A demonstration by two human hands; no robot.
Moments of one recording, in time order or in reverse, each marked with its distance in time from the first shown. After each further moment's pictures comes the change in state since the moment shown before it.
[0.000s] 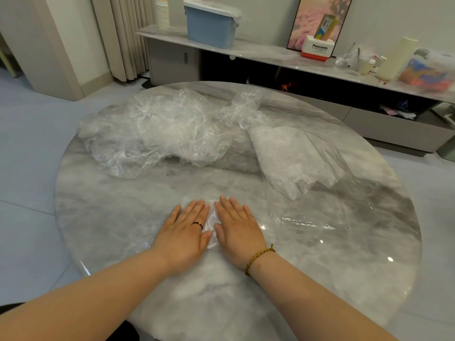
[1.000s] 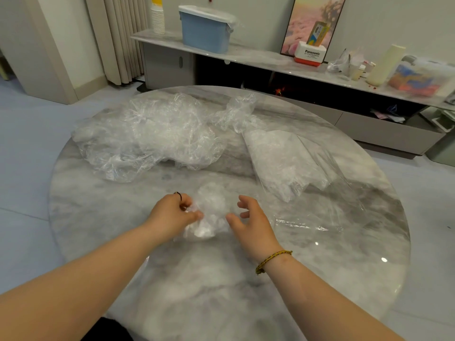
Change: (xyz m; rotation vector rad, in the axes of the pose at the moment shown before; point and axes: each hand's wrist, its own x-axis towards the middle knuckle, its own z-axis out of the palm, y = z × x) left_hand 0.013 -0.004 -0.046 -0.825 0.148 -0.326; right_hand -0.020 0.004 -0.030 0.827 0.273 0.306
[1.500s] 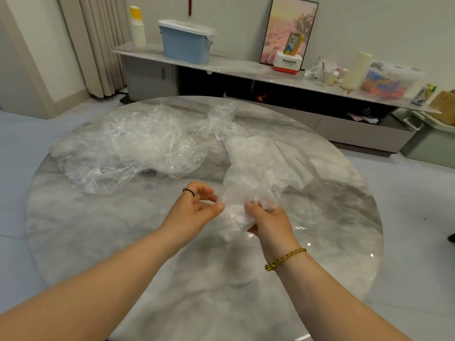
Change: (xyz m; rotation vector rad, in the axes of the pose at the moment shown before) left_hand -0.026 0.055 0.024 -0.523 -0.118 0.154; right_hand -0.014 -0.008 -0.044 0.675 0.193 0.132
